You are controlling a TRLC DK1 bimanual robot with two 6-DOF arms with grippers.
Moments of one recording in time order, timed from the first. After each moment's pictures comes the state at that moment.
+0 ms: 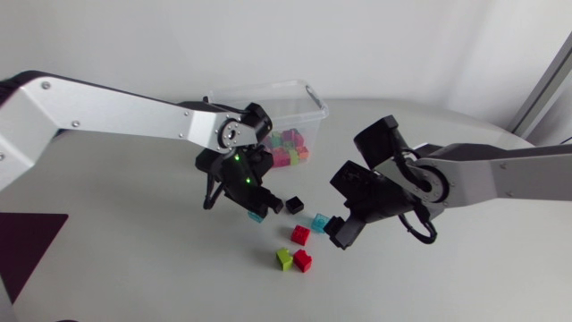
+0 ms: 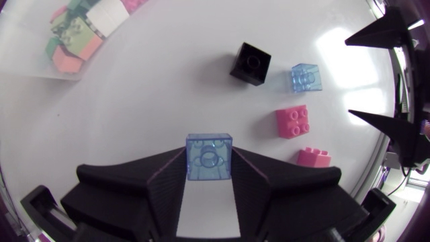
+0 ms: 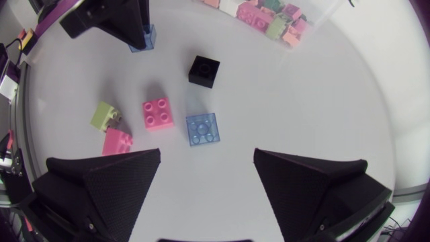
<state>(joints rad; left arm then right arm) -0.55 2.03 1.40 -0.74 0.13 0.06 0.49 1.60 0.84 -0.33 -0.09 -0.35</state>
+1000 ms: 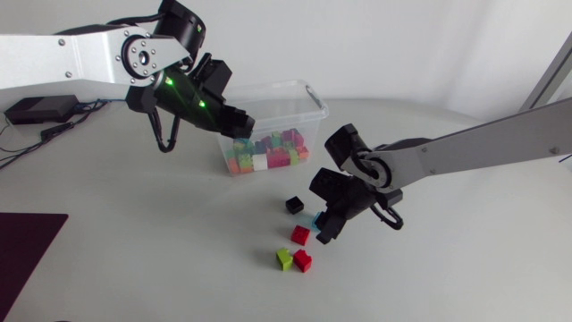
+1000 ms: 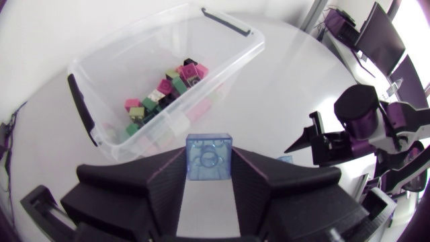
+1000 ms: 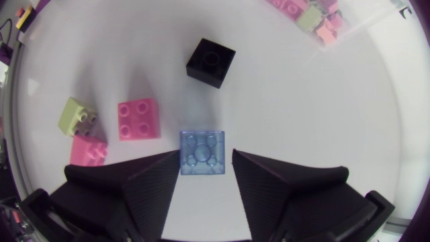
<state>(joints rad) -0.38 1.77 1.46 -0.59 0.22 0.08 0.50 1.87 1.01 -0.35 -0.10 -0.46</state>
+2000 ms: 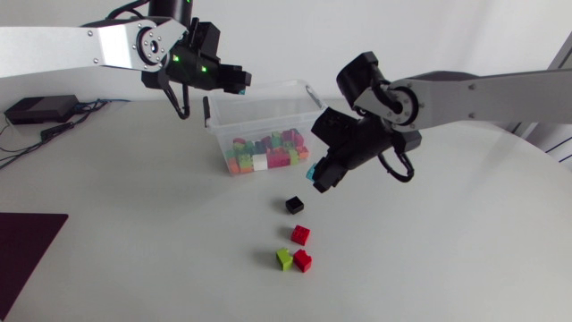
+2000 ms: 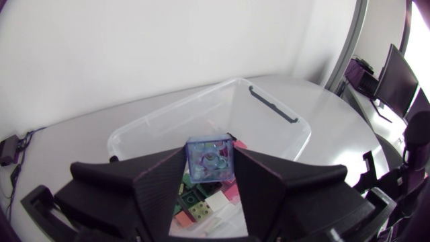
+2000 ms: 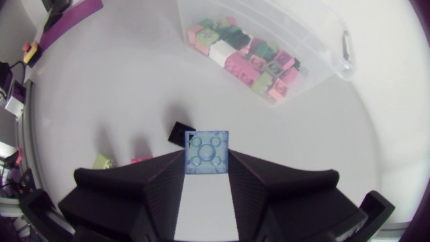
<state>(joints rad) -0.29 1.93 1.65 -0.30 0.16 0.02 0.46 1.76 1.26 -0.54 -0.15 -0.44</state>
